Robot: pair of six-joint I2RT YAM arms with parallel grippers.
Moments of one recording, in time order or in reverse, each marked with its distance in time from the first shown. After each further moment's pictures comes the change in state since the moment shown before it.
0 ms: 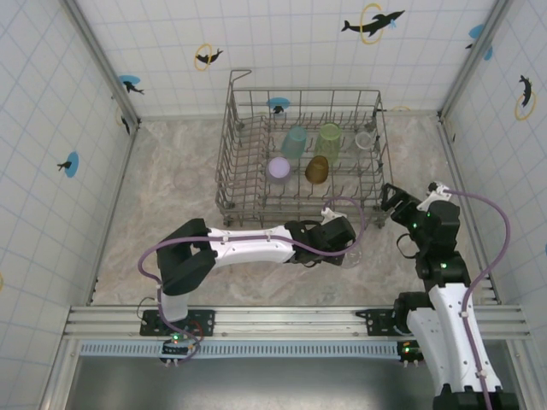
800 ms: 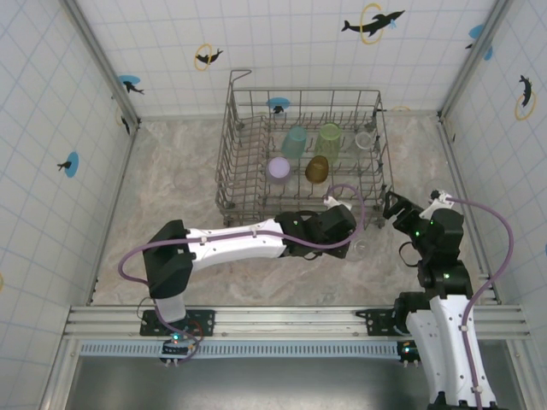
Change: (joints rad) left arm 0.000 -0.090 0.088 -0.071 0.029 0.051; right arm -0.024 -0.088 -0.006 -0.116 -0.026 -0.009
